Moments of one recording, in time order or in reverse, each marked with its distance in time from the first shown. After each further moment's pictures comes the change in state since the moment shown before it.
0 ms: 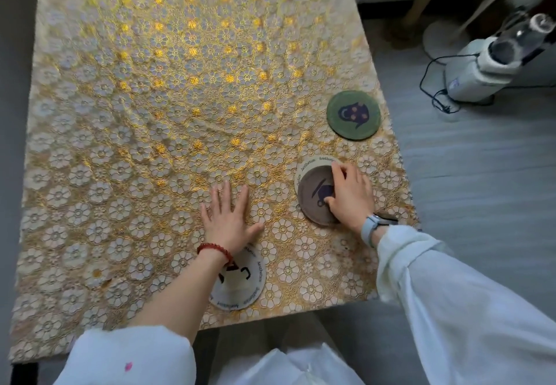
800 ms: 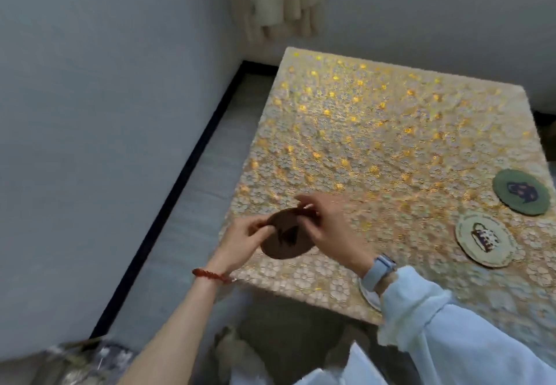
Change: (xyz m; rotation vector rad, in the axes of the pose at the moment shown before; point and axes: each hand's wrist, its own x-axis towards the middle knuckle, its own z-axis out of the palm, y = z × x) left_hand -0.205 -0.245 -0.108 -0.998 0.347 0.001; right_hand -0.143 -0.350 -0.007 0.631 -0.202 -0.669
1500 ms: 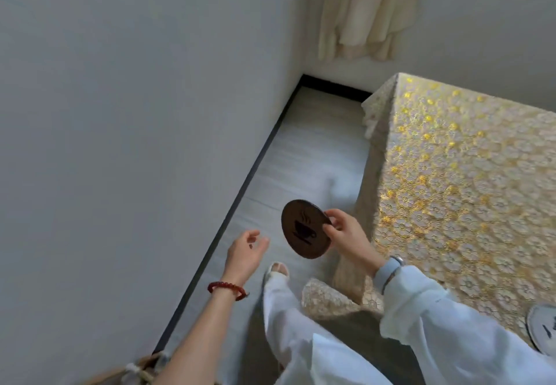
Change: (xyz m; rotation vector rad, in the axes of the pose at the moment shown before) left_hand -0.019 -0.190 -0.296 -0.044 0.243 -0.394; right_hand 0.148 -0.158 0.257 0.083 0.015 0.334
